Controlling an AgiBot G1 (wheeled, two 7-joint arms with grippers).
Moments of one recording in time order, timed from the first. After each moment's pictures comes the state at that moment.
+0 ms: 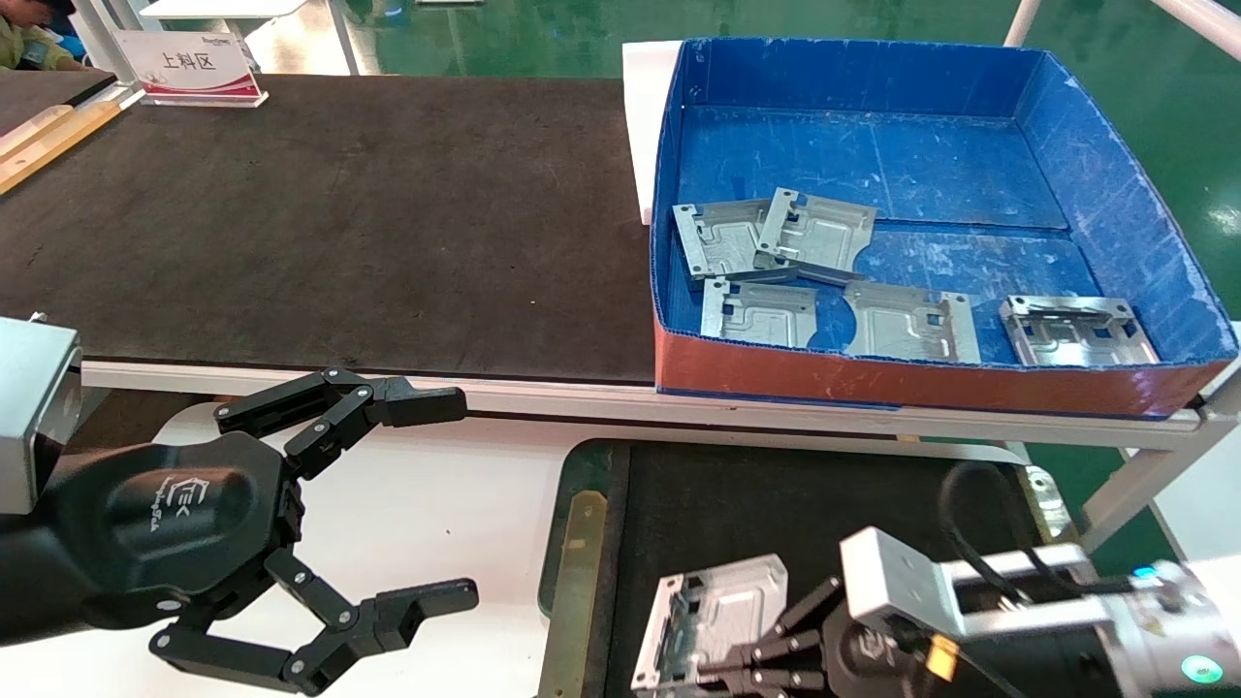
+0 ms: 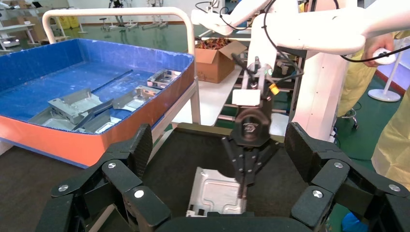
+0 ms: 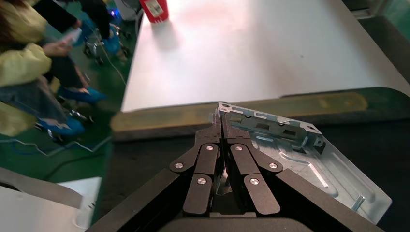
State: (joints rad) left arm -1.10 0.55 0.41 -1.24 0.62 1.43 -0.11; right arm 1.24 -0.79 -0.59 0.95 -1.15 -1.56 0.09
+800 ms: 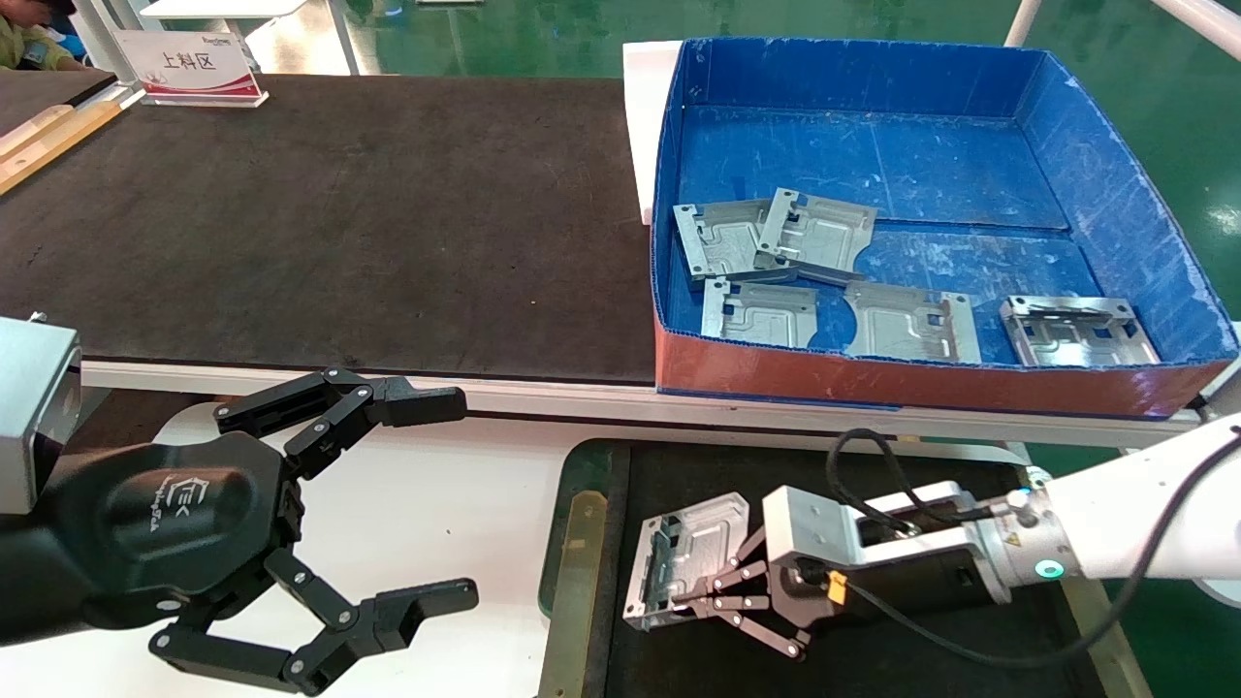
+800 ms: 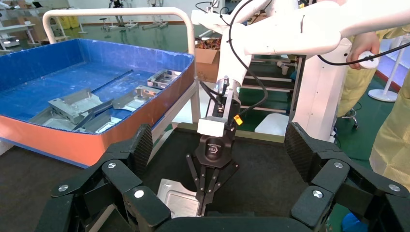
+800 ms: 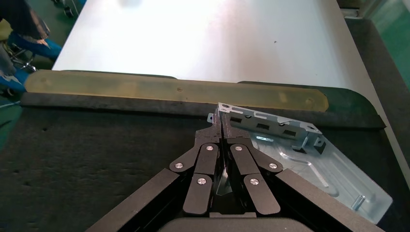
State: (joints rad) left arm -1.10 0.55 0.41 -1.24 0.62 1.43 -0.11; right arm 1.47 -1.04 -0.72 0.41 -1.31 -1.56 -0.32
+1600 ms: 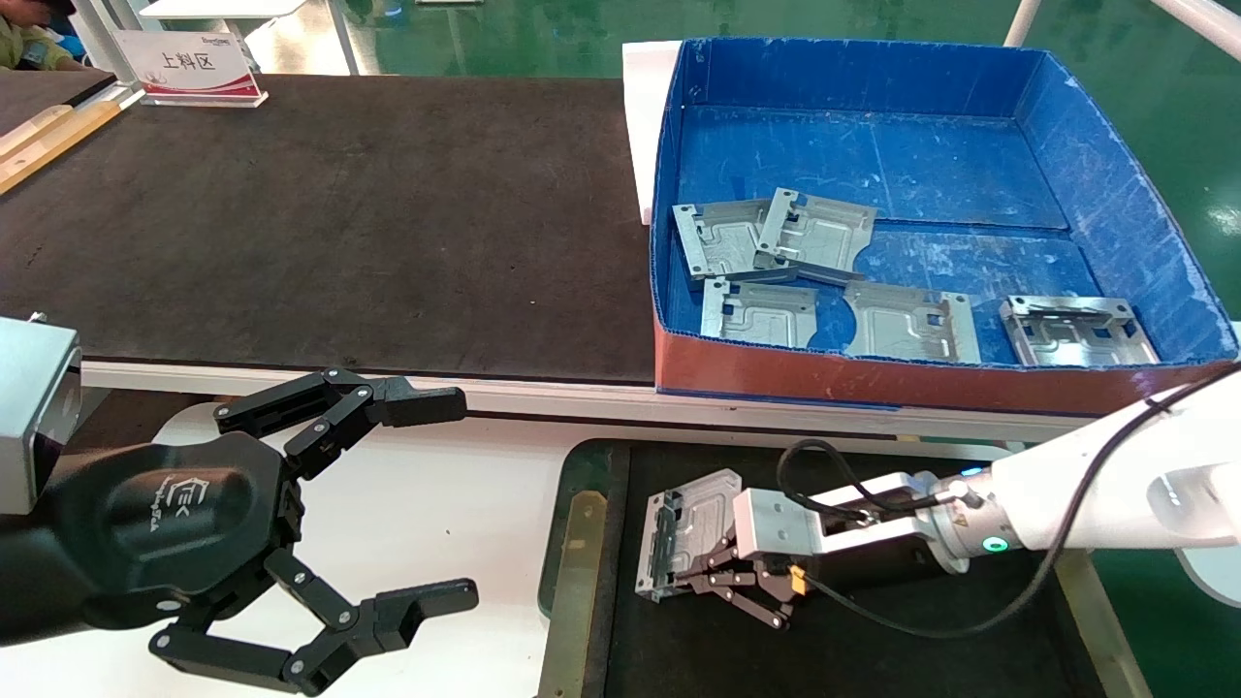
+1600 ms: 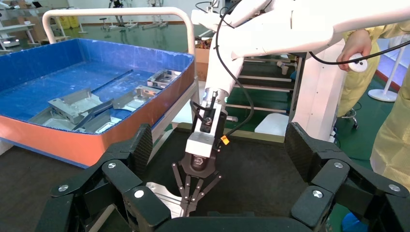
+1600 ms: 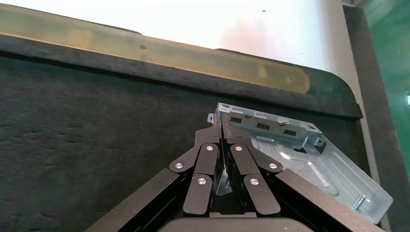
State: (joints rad) left arm -1.10 0.55 0.41 -1.24 0.62 1.43 -0.11; right arm 1.57 -1.18 -0.77 0.13 -1.39 -1.46 -0.58
